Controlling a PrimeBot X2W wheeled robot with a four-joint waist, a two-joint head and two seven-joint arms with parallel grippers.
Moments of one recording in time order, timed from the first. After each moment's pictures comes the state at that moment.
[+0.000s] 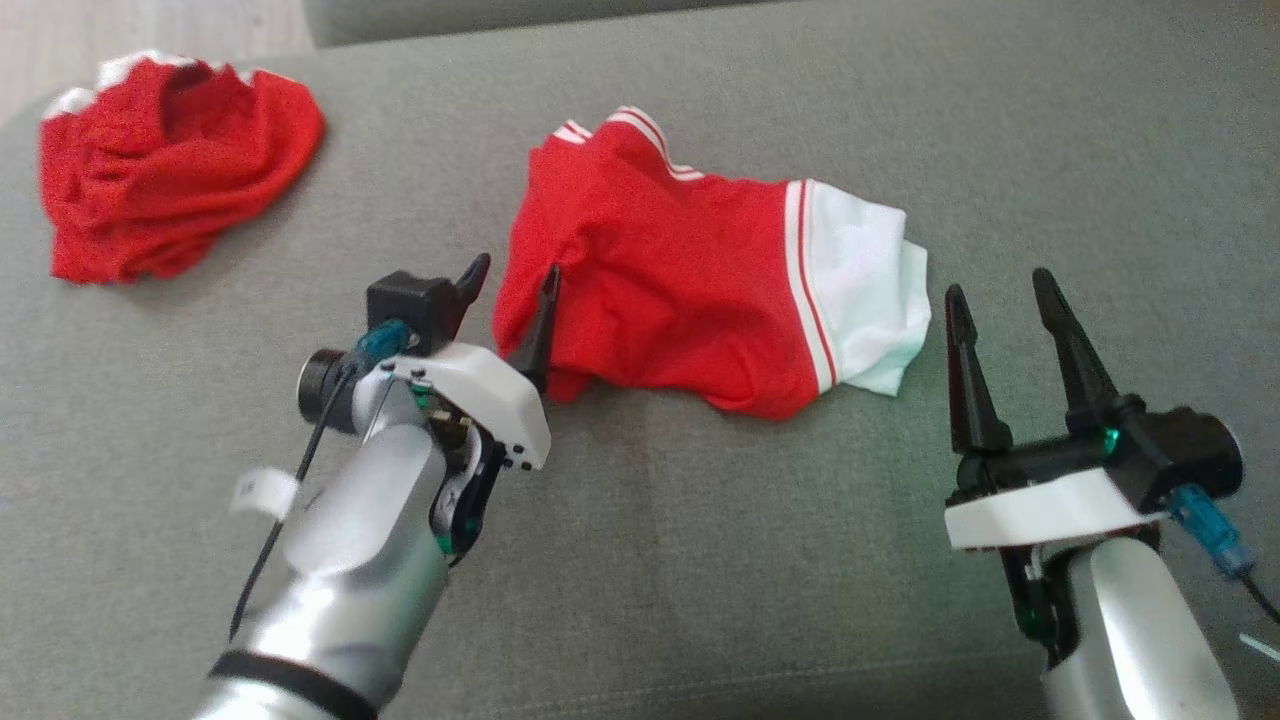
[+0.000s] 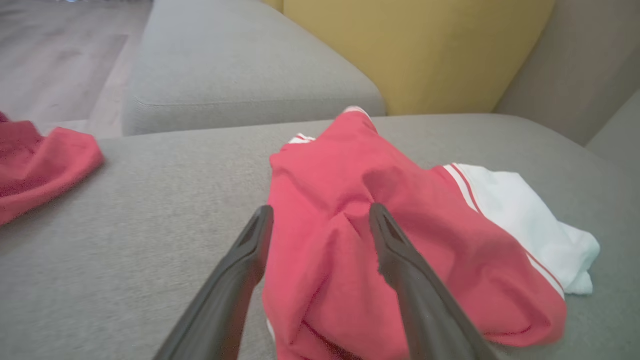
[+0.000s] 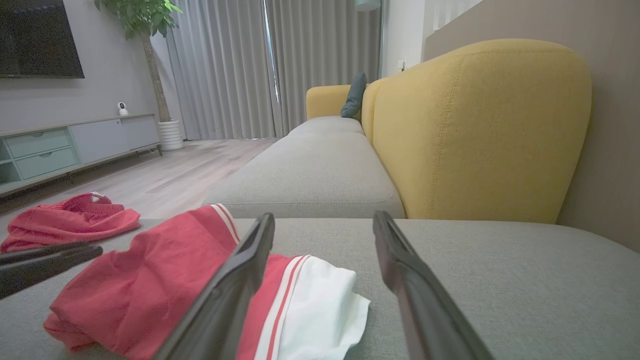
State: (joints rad) left arm -0.64 0.07 -0.64 0.80 -0.51 0.01 -0.25; right arm -0.17 -0.05 0.08 0.16 0.08 0.12 -0.26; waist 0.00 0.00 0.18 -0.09
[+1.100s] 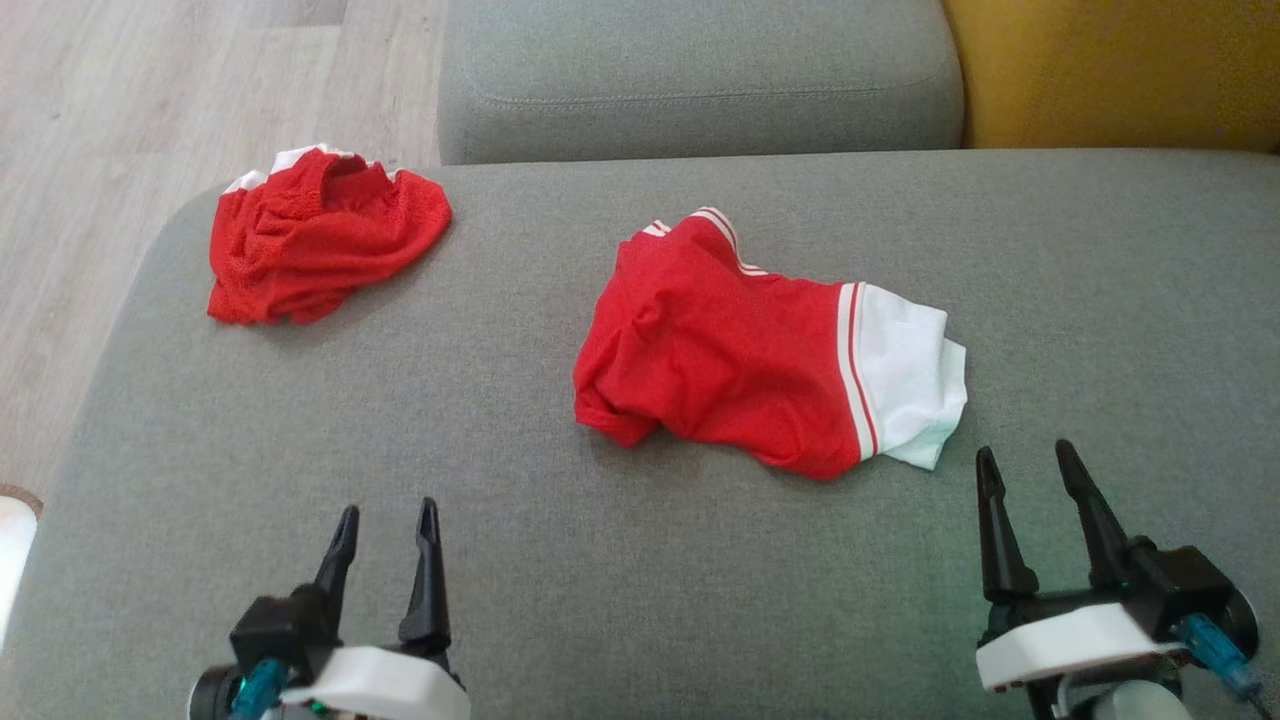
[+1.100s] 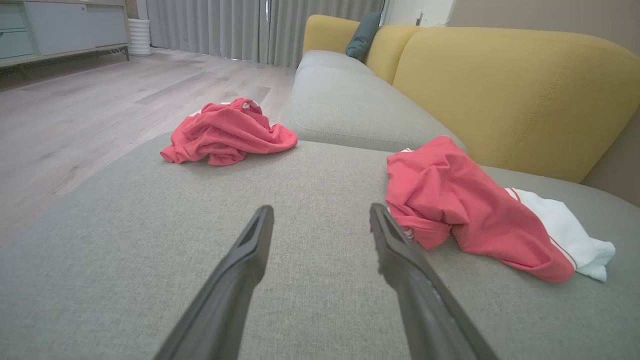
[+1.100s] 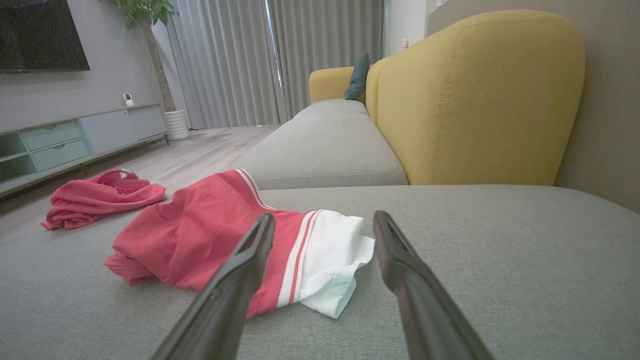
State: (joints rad) left arm 0.12 0.08 -0.26 0.12 -0.27 0.14 -0.25; right arm 0.06 -0.05 0.02 0.21 0.10 0.12 -0.26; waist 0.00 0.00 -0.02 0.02
